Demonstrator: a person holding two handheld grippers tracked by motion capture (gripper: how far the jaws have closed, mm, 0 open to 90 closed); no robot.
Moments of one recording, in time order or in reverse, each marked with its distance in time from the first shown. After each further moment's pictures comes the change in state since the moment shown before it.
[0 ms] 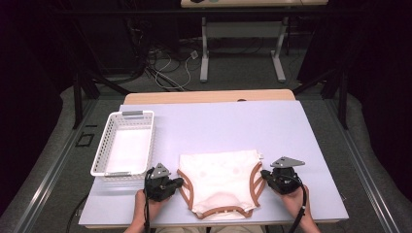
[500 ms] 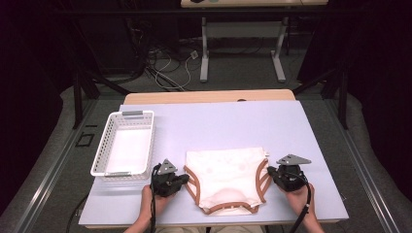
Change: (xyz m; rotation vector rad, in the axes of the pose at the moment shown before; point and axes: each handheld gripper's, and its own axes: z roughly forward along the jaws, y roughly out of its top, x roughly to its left) left arm -0.003 0.013 0.017 0.001 -0.017 0.022; right arm -0.015 0.000 -0.005 -0.016 -0.072 0.025
